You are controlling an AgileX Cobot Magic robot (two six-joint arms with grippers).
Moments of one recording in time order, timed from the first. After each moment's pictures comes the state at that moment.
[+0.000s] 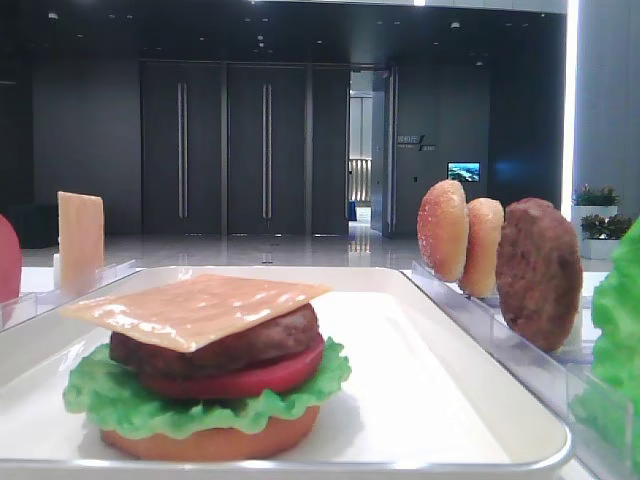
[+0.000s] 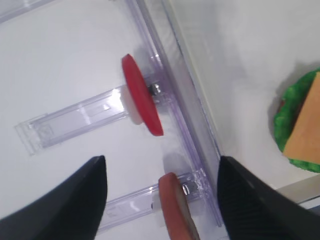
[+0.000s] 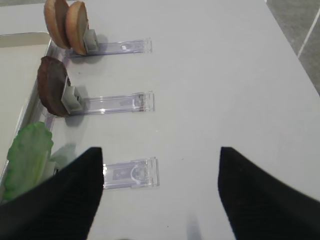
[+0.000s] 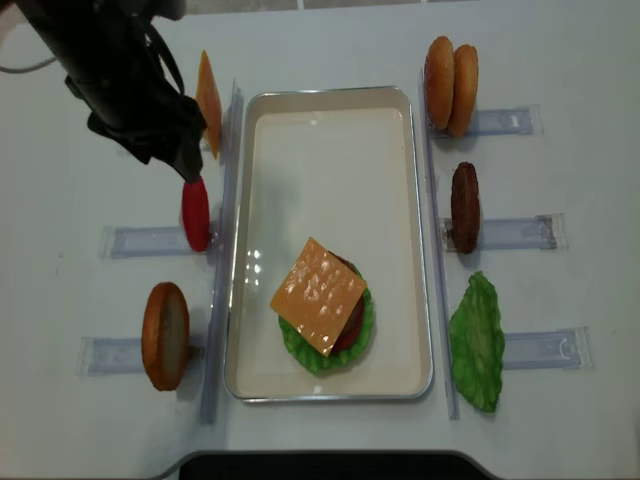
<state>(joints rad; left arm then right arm) -0.30 1.58 -1.33 0.01 1.22 0.05 -0.05 -0.01 -0.51 0.10 1.13 -0.04</state>
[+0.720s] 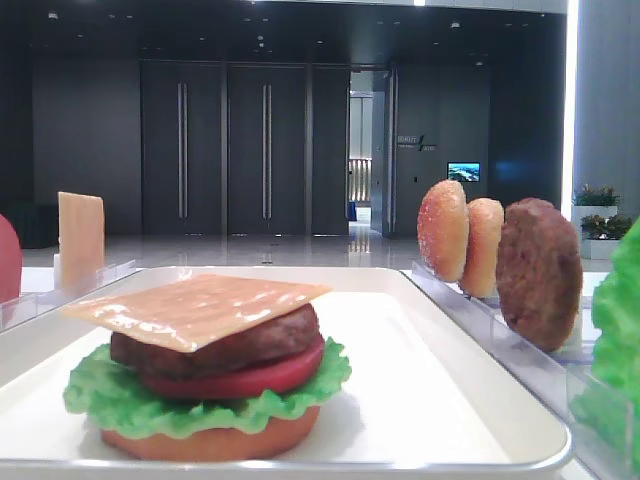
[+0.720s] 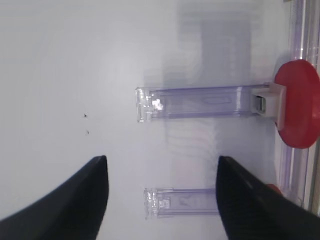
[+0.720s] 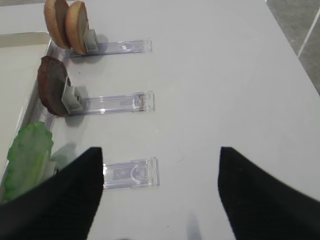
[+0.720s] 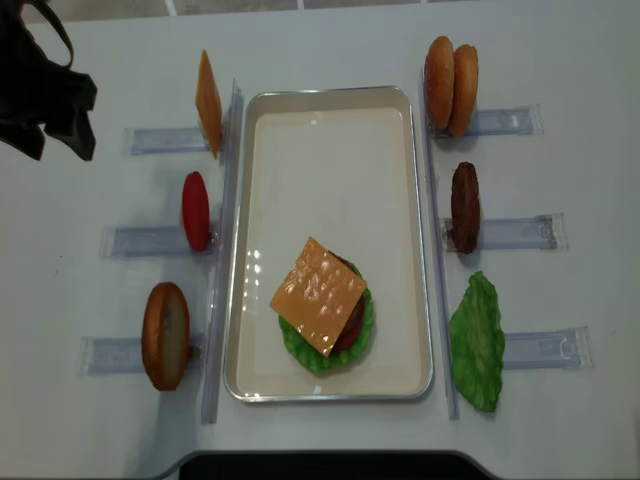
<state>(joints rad) 0.04 1.58 -1.33 0.07 1.22 0.04 -0.05 -0.01 -0.51 0.10 1.13 -0.04</state>
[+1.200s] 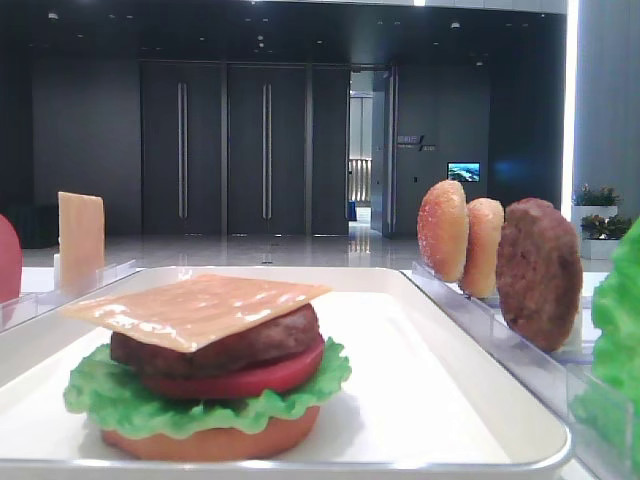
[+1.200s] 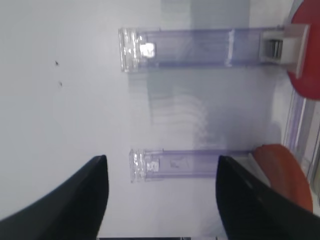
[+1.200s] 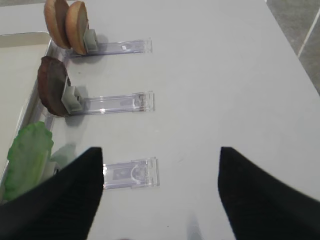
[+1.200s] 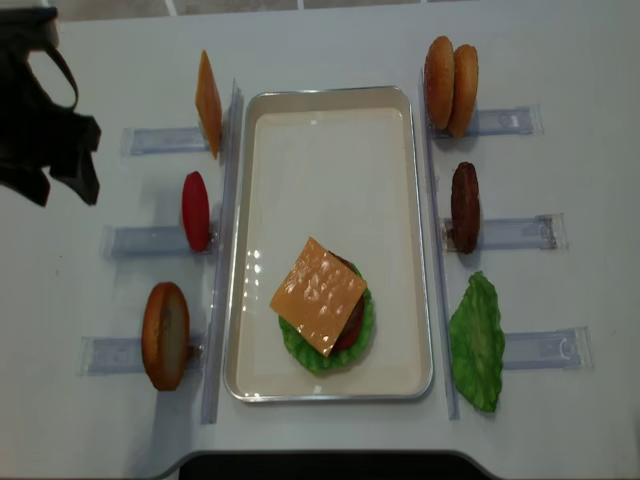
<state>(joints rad) 0.06 1.55 -1.19 0.05 1.22 0.04 -0.05 -0.01 -0.51 0.10 1.13 -0.04</state>
